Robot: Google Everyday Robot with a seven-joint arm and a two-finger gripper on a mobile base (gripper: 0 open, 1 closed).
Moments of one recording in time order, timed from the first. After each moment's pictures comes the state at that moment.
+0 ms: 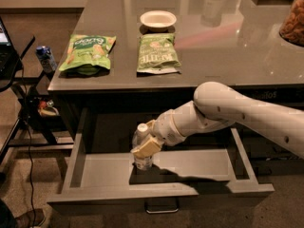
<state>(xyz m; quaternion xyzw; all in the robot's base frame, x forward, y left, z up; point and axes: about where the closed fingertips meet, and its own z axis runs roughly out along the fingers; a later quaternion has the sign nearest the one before) 0.484 0.027 0.701 -0.57 0.70 0.33 0.28</state>
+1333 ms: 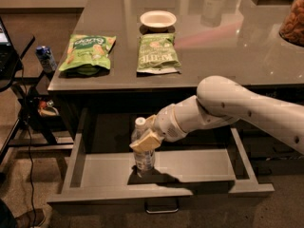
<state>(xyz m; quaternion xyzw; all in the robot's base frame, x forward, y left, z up) 0.485 0.028 0.728 -0.56 0.71 0.33 0.29</state>
